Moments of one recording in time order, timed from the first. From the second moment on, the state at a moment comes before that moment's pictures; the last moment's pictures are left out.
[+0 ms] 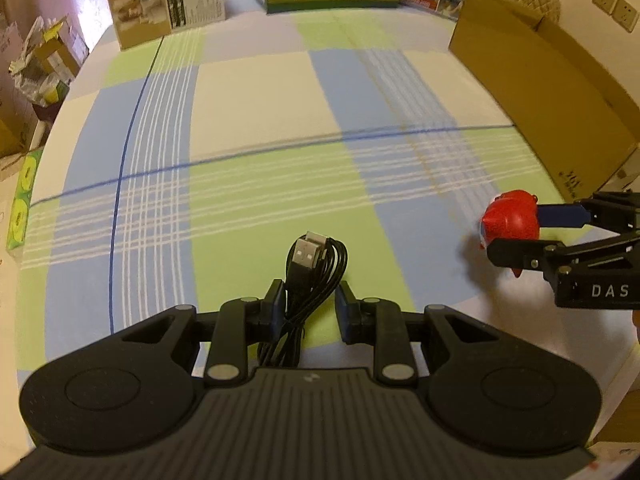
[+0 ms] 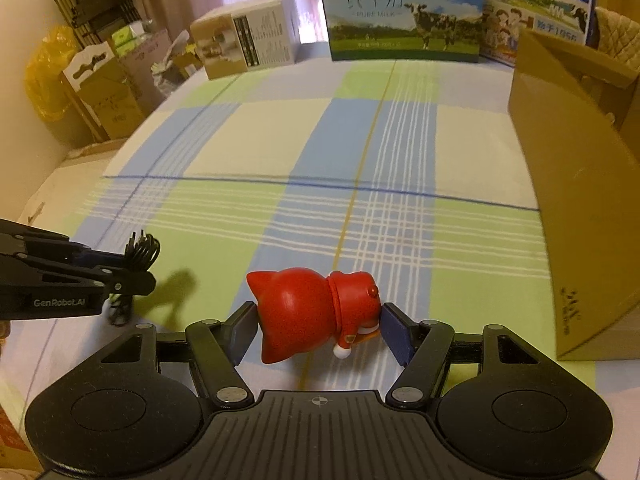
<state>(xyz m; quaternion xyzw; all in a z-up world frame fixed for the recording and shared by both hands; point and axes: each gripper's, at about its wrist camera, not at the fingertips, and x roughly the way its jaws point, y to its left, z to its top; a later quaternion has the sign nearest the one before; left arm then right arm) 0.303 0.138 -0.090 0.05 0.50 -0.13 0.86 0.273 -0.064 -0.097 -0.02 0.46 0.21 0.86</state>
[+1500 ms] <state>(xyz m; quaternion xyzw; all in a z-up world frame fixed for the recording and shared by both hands) 0.318 0.041 -0.129 0.09 0.51 -0.20 0.83 0.262 -0.152 -0.049 0.02 0.43 0.20 0.88</state>
